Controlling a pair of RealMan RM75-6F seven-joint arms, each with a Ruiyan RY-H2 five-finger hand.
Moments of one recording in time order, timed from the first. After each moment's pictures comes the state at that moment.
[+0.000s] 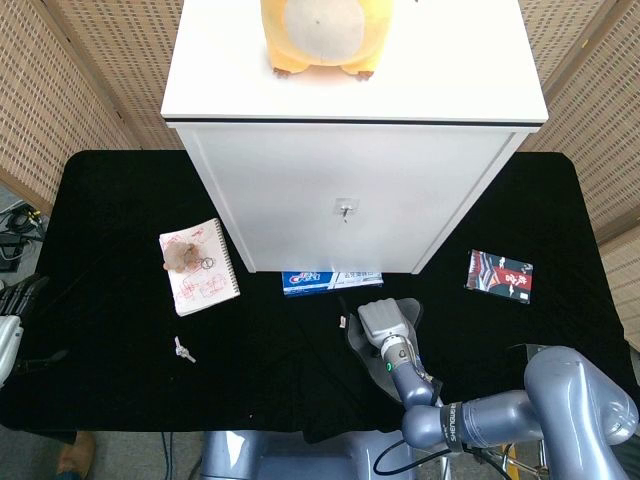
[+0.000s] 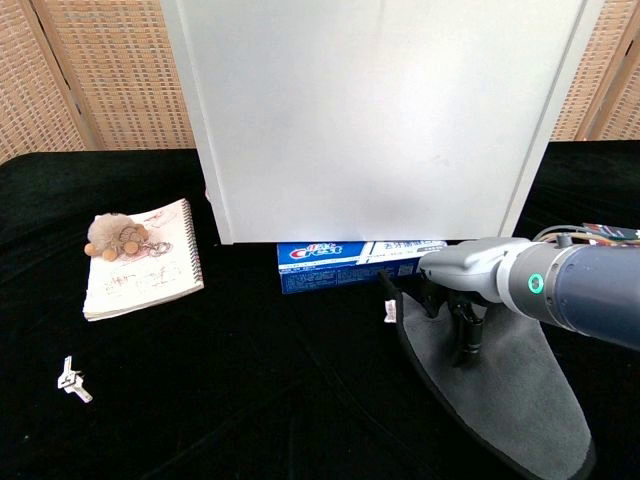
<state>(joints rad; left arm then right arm) -0.12 -1.05 -0.03 -1.64 1.41 1.34 -0.12 1.10 -1.65 0.00 -1.70 -0.25 1.12 -0.80</state>
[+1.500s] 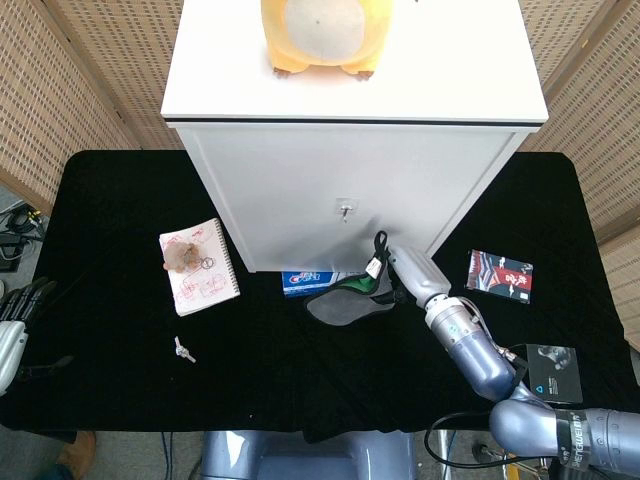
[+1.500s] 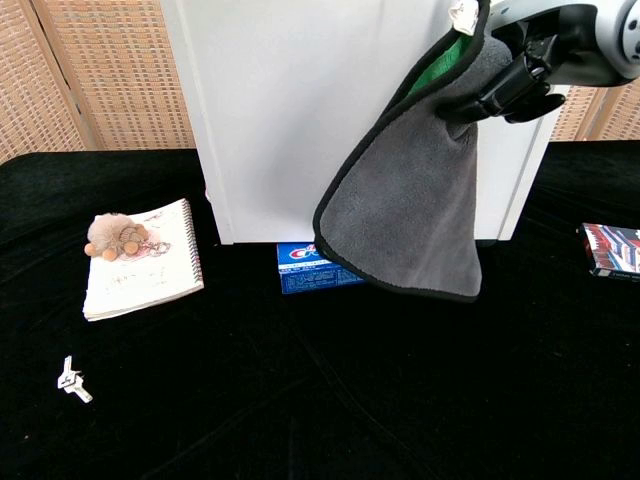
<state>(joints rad) -0.11 -1.03 -0.01 -1.66 1.47 1.38 -0.15 0.86 -1.08 0.34 -2.07 -0.58 0.88 -0.10</state>
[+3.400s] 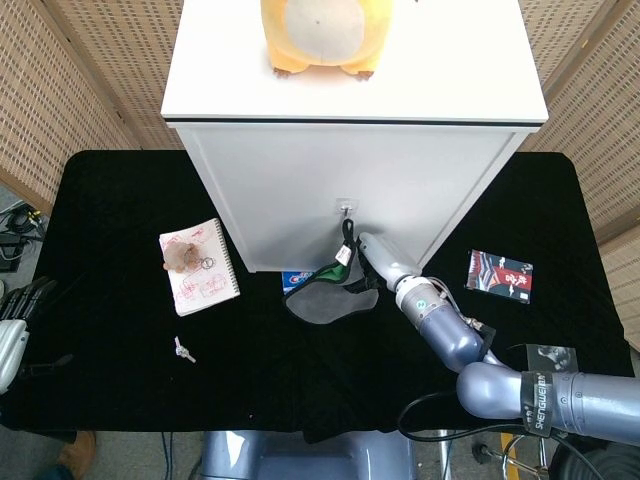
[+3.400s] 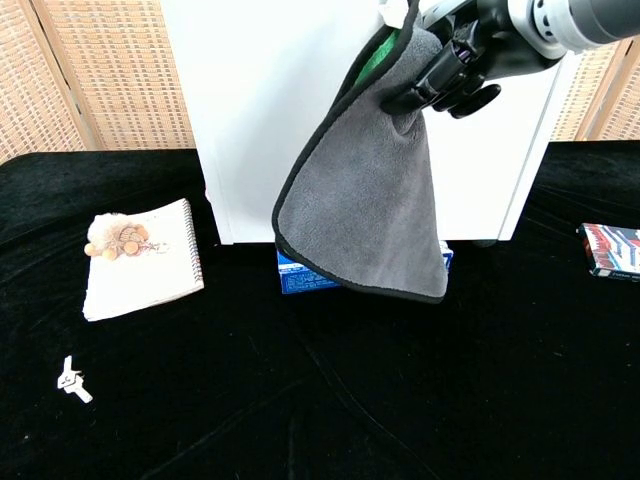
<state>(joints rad) -0.11 -1.03 -0.01 -1.66 1.45 1.36 -0.14 1.14 -1.07 0.31 -1.99 -0.24 0.78 -0.11</state>
